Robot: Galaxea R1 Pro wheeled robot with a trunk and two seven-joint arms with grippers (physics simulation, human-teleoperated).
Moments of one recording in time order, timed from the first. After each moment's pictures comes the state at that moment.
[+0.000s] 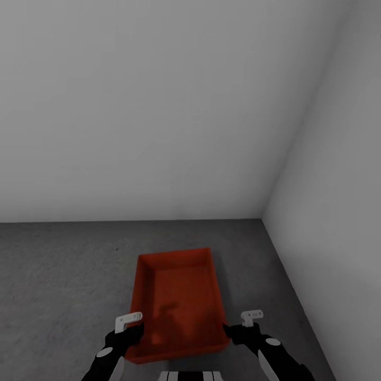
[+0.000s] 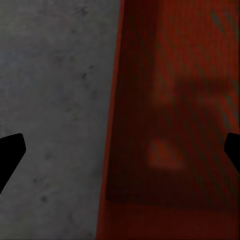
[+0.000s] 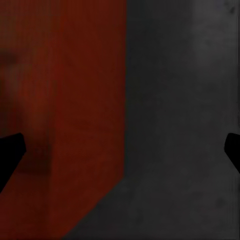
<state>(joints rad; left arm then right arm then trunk) -0.29 -0.08 0.05 -0.78 0.11 0.14 0.13 -0.45 0.01 0.06 -0.47 -0.04 0.04 0.20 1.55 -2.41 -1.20</state>
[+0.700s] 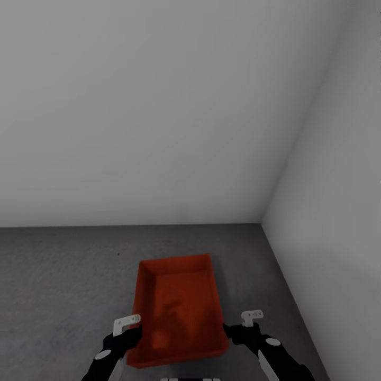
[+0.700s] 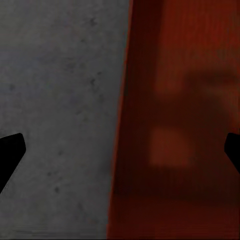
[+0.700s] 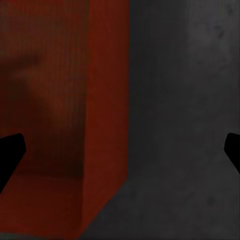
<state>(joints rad) -0.29 -0.07 0.06 -0.76 0.11 0.14 0.13 -0.45 0.01 0.06 -0.47 -0.04 0.04 0.20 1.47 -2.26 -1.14</state>
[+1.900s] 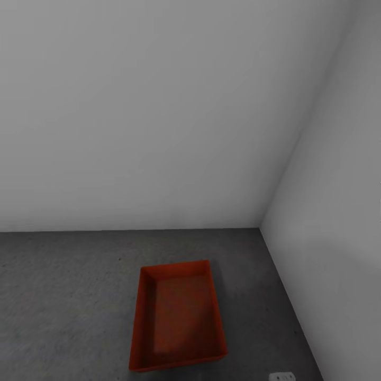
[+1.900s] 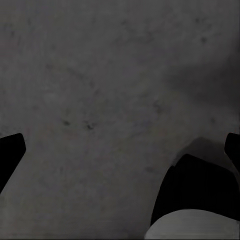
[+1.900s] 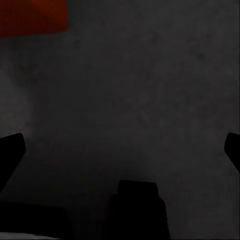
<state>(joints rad) -0.28 0.09 0.18 -0.04 0.11 -0.28 0.13 -0.45 -0.07 0.05 0.03 -0.04 -0.16 0.18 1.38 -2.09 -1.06</state>
